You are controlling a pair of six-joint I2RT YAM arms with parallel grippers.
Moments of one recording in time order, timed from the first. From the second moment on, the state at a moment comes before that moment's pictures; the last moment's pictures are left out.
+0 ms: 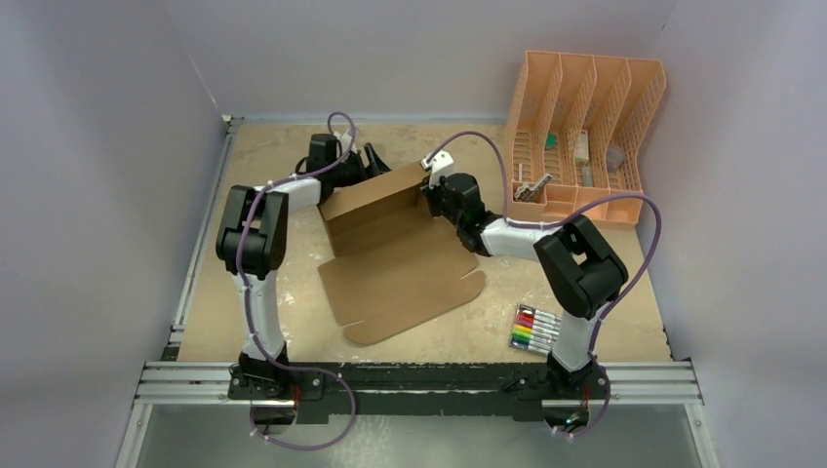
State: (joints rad) left arm -0.17 2.08 1.34 0.21 0.73 -0.77; right arm 0.61 1.84 1.01 0.51 0.08 -0.02
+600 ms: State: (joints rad) left arm -0.23 2.10 1.35 0.19 0.75 -0.77; right arm 0.60 1.87 0.98 0.59 0.00 -0.03
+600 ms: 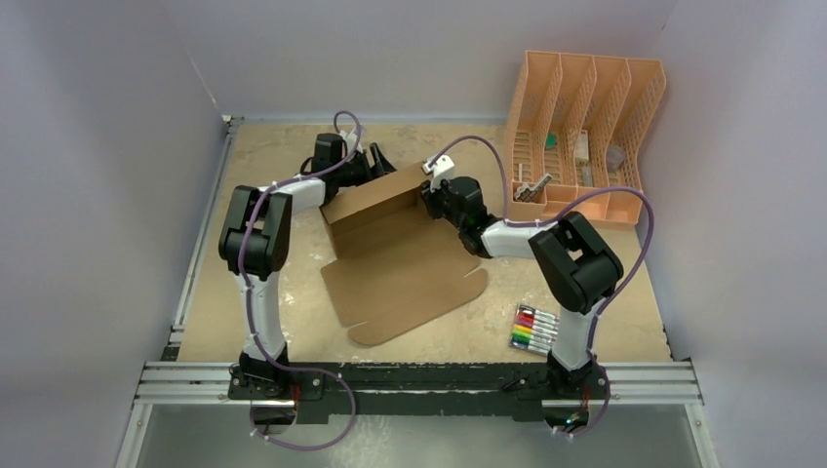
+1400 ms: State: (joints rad) left arm -0.23 2.08 1.27 0.27 0.78 -0.86; right arm 0.63 1.94 0.97 0.73 0.21 0.01
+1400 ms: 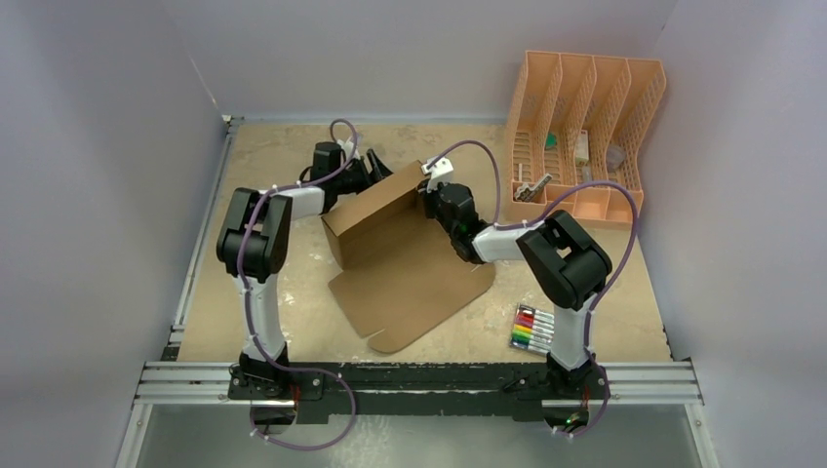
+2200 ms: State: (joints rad) left arm -0.23 1.99 1.15 0.30 0.68 -0.90; right arm 0.62 1.93 1.12 0.45 0.14 0.29
